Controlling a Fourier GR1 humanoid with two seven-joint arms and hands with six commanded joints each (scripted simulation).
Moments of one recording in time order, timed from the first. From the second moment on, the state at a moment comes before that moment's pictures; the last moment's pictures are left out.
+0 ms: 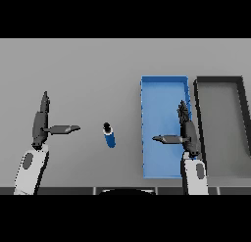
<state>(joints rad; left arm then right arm) -0.11 0.43 -0.16 -1.48 0.24 0.26 0.01 0.00 0.00 0.00 -1.57 0.00 0.00 0.00</state>
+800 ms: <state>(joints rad) -0.05 0.62 -0.25 -1.50 0.27 -0.14 -0.15 0.11 -0.14 0.10 -1.69 0.15 0.07 -0.03</state>
